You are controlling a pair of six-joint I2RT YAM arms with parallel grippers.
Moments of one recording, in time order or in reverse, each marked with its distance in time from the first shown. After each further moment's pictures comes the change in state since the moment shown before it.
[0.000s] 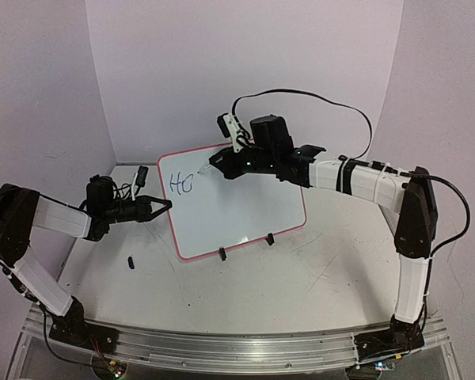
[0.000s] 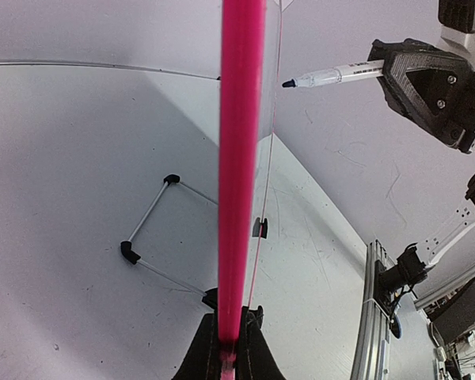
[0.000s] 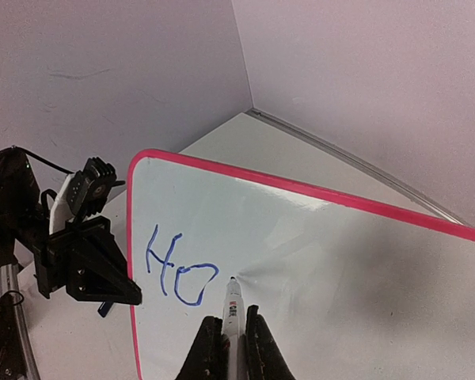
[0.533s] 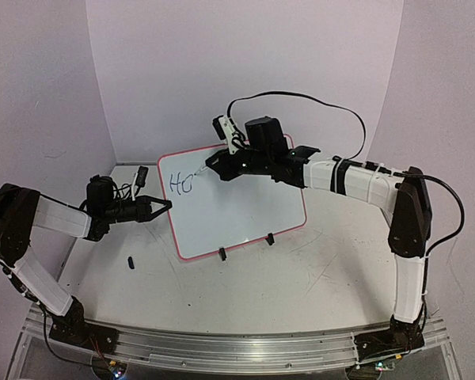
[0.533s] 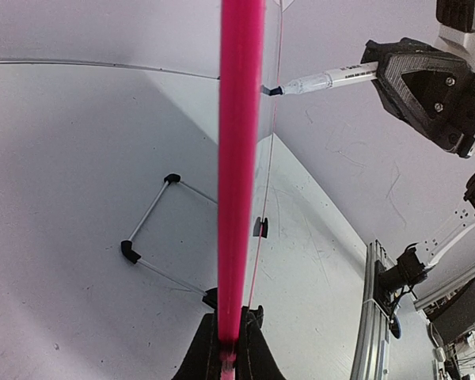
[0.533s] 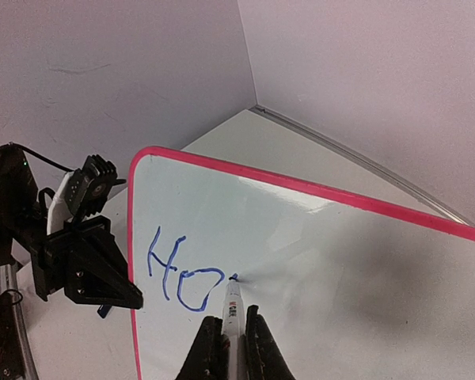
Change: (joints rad) left arm 0.001 0.003 0.000 0.000 0.000 0.000; right arm 0.002 0.043 0.039 -0.007 -0.001 -0.003
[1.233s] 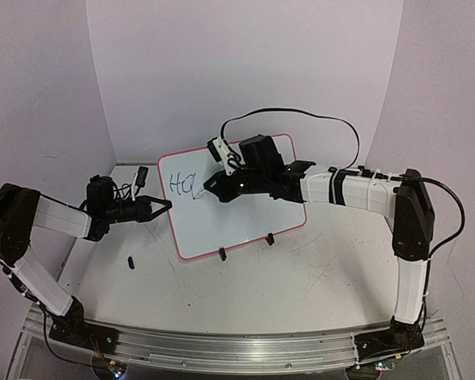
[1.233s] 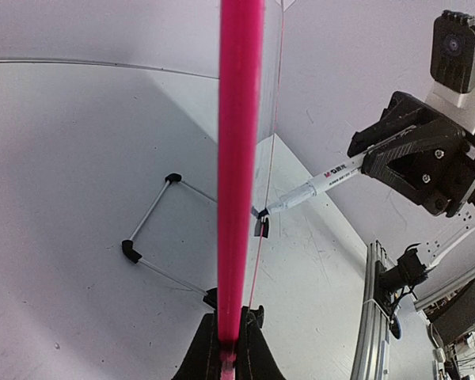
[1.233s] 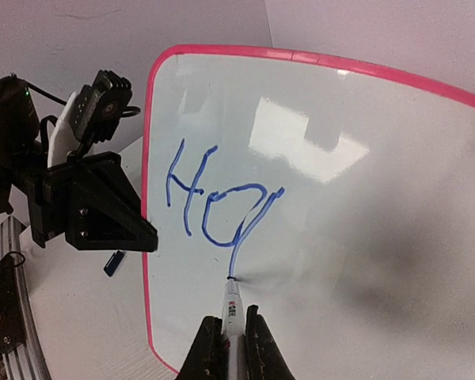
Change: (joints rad) left arm 0.001 0.001 0.000 0.001 0.000 0.000; right arm 0.041 -0.023 -0.121 0.006 -0.004 0.006
